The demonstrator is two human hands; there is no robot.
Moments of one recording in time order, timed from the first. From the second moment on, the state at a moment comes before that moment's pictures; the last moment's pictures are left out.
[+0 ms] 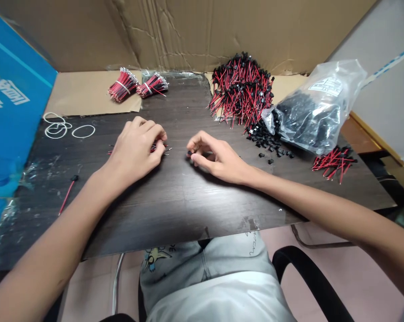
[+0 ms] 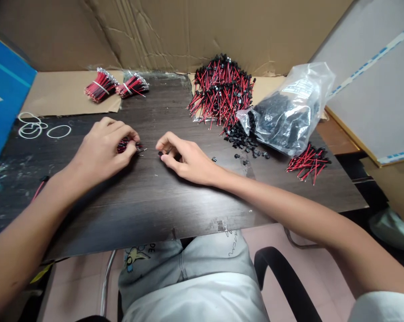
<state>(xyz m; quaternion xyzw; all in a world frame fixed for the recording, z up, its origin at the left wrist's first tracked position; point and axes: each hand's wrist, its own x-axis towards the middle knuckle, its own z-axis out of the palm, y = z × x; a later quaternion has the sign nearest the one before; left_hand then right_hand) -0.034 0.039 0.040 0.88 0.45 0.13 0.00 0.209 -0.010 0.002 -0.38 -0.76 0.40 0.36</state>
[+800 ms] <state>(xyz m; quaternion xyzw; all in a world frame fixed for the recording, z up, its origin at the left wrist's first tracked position) -0.012 0.016 0.021 0.90 0.25 0.34 0.08 0.211 -0.008 0.003 -0.34 -0.73 0.43 0.41</state>
